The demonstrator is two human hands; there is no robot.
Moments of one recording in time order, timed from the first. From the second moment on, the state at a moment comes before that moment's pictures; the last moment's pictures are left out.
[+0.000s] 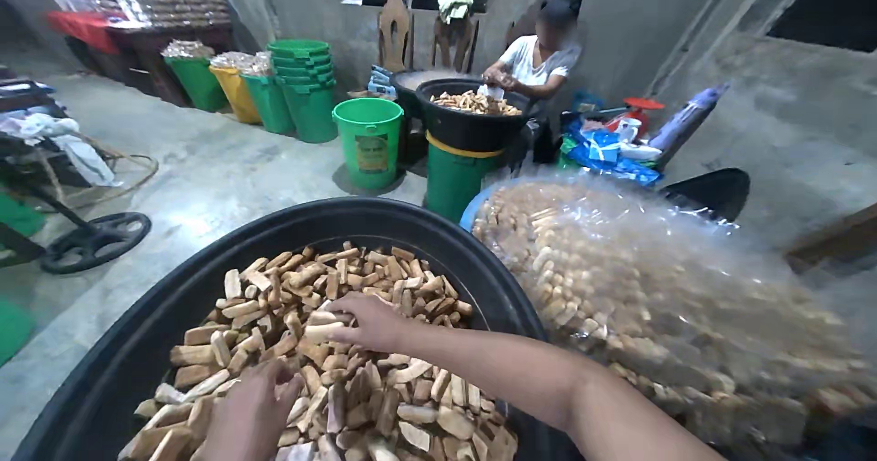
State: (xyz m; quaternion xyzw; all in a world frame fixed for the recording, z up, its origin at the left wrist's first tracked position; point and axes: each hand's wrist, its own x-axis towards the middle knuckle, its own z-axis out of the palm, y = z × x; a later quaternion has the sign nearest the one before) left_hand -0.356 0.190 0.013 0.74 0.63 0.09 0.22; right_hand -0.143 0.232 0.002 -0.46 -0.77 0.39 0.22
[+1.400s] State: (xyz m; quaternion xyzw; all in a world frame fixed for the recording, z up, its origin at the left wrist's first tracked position) left_hand -0.380 0.197 0.024 0.25 0.60 0.65 0.41; right_hand -0.189 0.306 -0.050 -0.56 -0.74 0.36 0.09
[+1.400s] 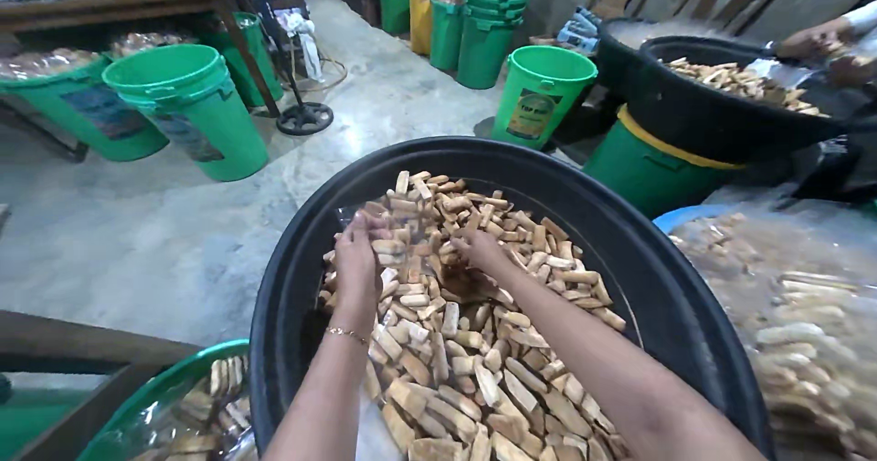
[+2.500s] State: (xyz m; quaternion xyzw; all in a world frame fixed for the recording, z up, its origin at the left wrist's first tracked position) left_hand -0.293 0.163 0.001 0.52 0.47 0.53 0.48; right_hand -0.141 0.194 0.019 -0.39 -0.67 0.53 0.34
